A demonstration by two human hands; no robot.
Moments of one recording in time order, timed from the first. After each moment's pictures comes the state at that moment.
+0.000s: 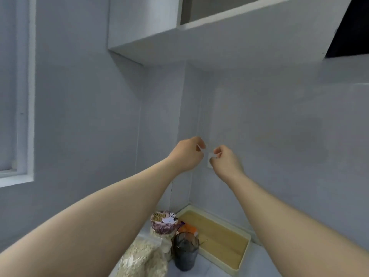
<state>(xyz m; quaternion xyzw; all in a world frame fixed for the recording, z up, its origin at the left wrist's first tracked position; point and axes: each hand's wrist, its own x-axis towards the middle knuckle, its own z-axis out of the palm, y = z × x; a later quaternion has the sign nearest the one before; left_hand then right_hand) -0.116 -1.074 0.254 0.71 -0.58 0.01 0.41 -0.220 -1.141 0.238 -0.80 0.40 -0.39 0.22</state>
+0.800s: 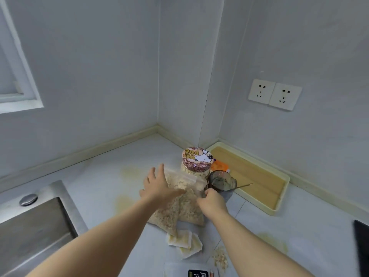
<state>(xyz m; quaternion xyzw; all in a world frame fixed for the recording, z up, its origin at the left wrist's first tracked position) 0.010 -1.051 -0.036 0.89 -0.33 -0.18 0.26 -0.116 -1.139 -0.042 -0.78 0.50 -0.05 0.36</state>
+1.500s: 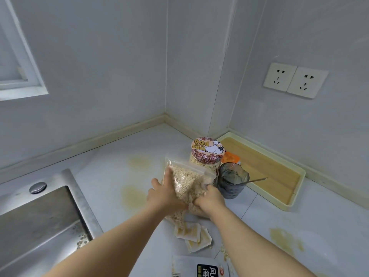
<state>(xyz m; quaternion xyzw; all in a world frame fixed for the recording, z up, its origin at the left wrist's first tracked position) 0.004 -1.041 -0.073 0.90 -0.31 -0.22 0.22 -0.093 -1.133 -0.069 -0.74 0.52 -0.02 0.42</state>
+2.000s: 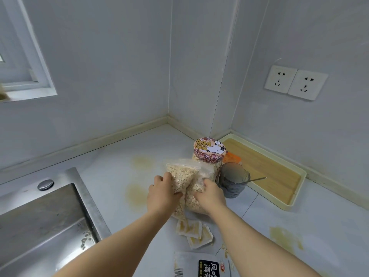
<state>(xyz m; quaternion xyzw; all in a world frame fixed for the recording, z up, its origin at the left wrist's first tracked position) -0.004 -1.028 -0.068 0.91 -0.31 -0.10 0.27 -0.094 -1.119 -0.056 -0.80 0.47 -0.07 0.36</state>
